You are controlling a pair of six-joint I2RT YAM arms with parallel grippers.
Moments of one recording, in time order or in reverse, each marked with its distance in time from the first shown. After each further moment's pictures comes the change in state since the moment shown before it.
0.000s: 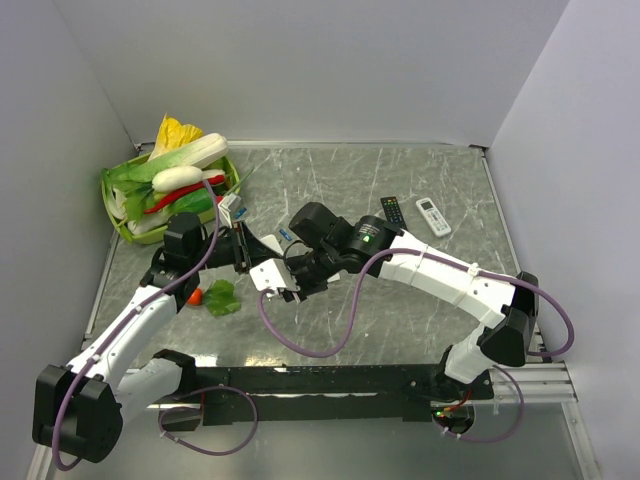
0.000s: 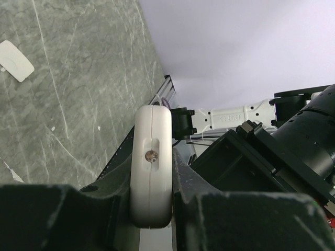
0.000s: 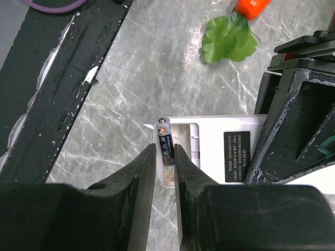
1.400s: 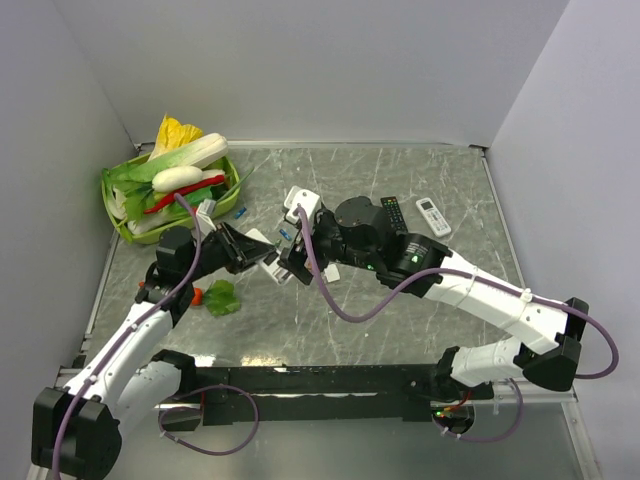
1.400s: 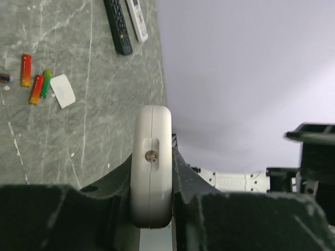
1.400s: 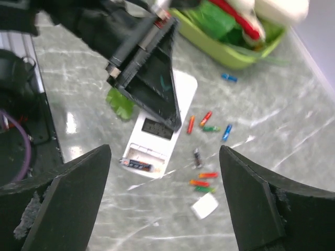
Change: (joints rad) left arm 0.026 -0.104 -0.100 0.035 -0.283 -0.163; right arm 0.002 -0.259 -0.179 0.508 0.426 0.721
